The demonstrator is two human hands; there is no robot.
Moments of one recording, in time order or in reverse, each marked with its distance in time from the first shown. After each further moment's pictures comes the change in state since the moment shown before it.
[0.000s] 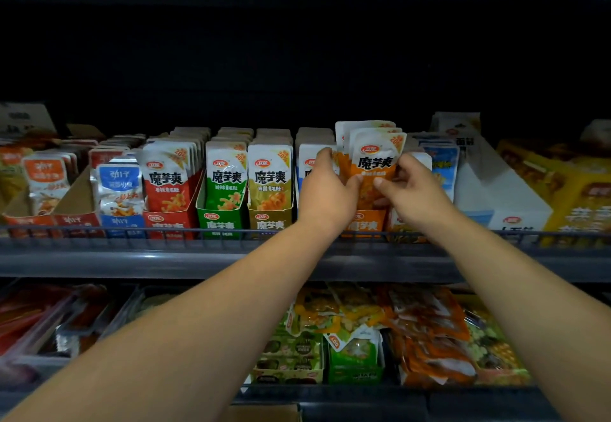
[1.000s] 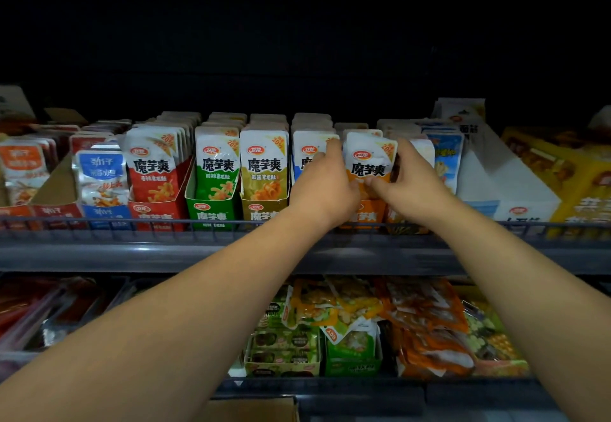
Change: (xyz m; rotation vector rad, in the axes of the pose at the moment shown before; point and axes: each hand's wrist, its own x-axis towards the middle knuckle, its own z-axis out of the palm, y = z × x) left_hand 0.010 -0.008 -0.001 0.423 -0.187 0.104; right_hand 0.010 0.014 -0.001 -0.334 -0.030 -0.057
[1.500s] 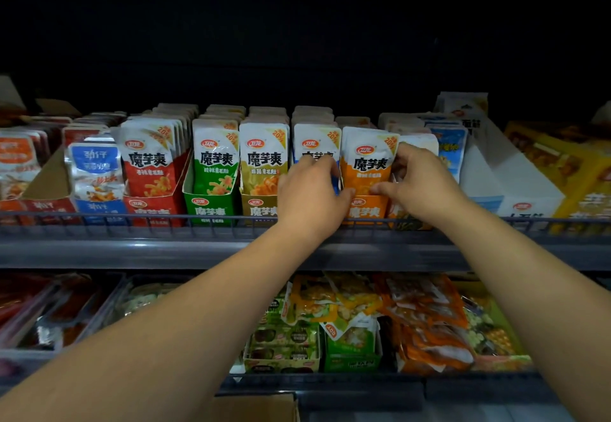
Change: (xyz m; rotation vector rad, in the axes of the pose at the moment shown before) left_hand -0.020 -0.023 0.004 0.082 0.147 -0.008; right_hand 0.000 0.009 -0.001 -0.169 0.016 0.014
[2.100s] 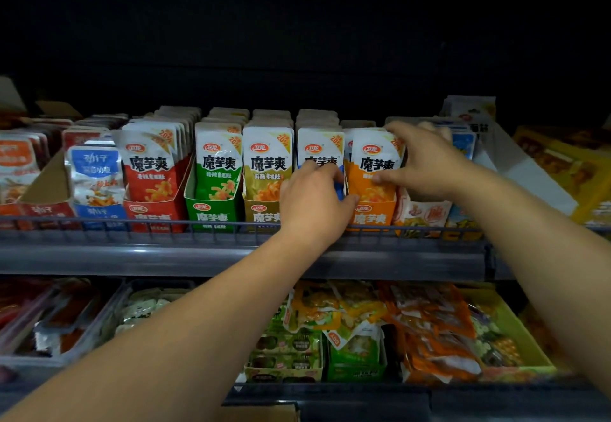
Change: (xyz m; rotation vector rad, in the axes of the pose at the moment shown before) left_hand 0.004 -0.004 0.004 -0.014 -0.005 -0.049; right_hand 0.032 -0.021 -0.027 -0.323 -0.128 -0.013
